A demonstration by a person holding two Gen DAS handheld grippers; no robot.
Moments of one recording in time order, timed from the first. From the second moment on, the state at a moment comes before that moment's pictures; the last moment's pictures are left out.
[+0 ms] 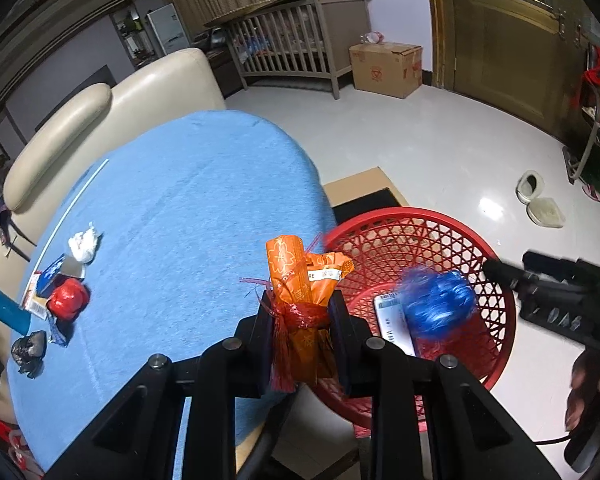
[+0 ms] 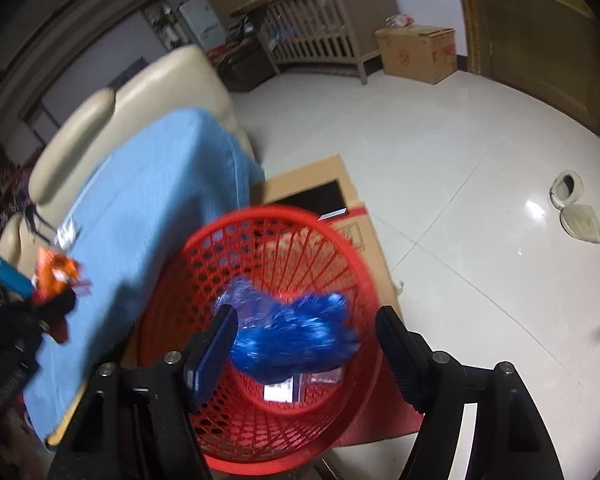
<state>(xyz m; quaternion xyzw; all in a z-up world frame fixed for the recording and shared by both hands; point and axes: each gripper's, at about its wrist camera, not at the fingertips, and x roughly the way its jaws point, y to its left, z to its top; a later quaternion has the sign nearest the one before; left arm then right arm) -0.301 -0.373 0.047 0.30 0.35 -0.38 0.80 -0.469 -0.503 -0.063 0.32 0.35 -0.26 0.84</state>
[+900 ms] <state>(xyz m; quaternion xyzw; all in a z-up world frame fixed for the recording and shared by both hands) -0.232 -0.308 0.051 0.20 0.40 -0.36 0.82 -0.452 -0.489 -0.029 0.32 0.30 -0.24 0.86</state>
